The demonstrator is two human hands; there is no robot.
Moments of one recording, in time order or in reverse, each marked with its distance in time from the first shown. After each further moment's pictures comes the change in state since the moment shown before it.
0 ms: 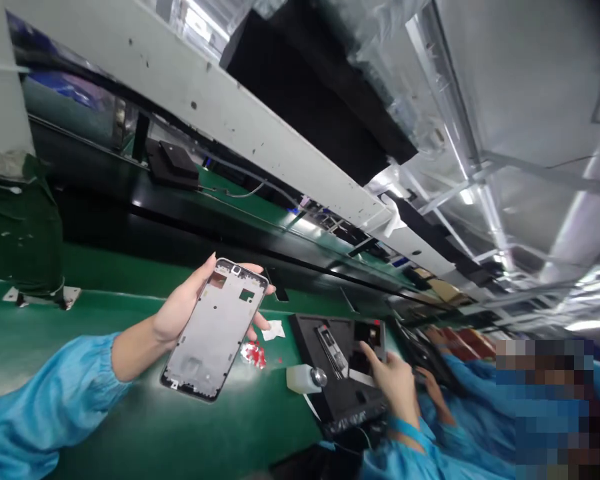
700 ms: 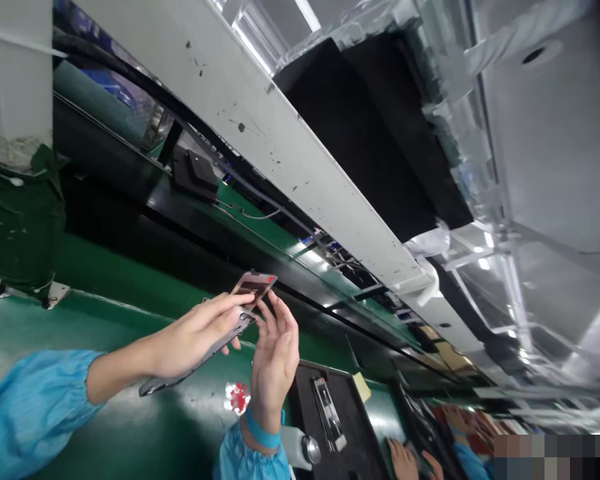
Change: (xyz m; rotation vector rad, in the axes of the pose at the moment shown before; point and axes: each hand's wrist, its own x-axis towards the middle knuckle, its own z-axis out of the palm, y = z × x) left_hand 0.010 -0.004 -0.022 0.826 0.255 0.132; right_hand -0.094 -0.261 0.086 1.310 -0.251 -0.352
